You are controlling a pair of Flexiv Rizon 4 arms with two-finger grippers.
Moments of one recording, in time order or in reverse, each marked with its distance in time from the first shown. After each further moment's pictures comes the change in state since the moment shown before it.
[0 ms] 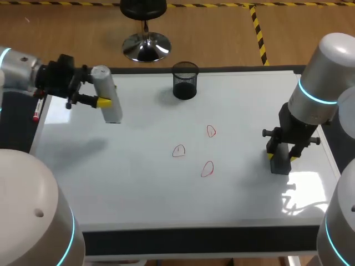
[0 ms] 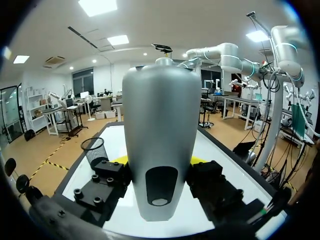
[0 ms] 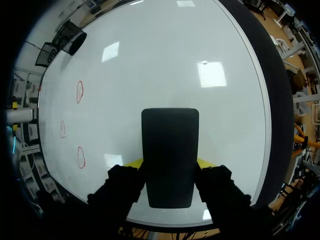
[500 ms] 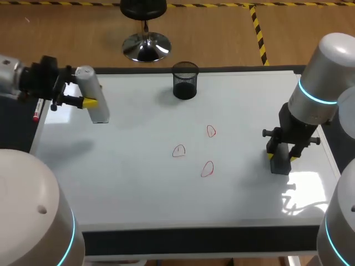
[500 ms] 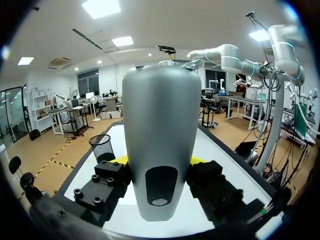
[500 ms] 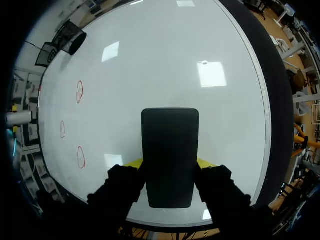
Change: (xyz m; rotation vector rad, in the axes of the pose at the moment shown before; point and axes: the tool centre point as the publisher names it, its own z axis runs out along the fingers) left arm 0.007 0.004 -0.032 0.004 -0.042 0.006; right arm 0.000 0.000 0.000 0.000 0.000 0.000
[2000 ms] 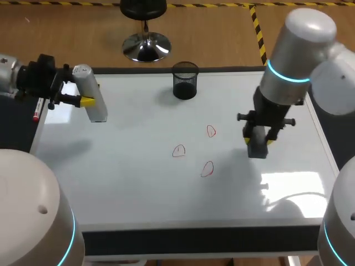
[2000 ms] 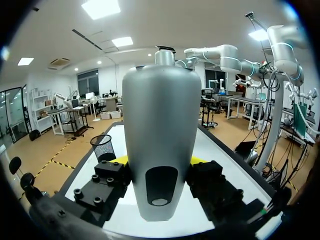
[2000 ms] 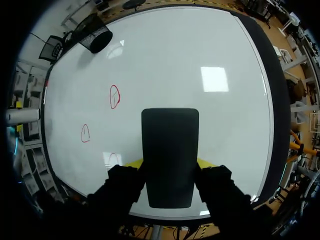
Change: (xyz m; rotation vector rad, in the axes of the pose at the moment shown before) left arm -0.001 -0.001 -0.005 0.001 0.003 0.000; right arm 0.080 0.016 -0.036 0.000 -0.021 -0.045
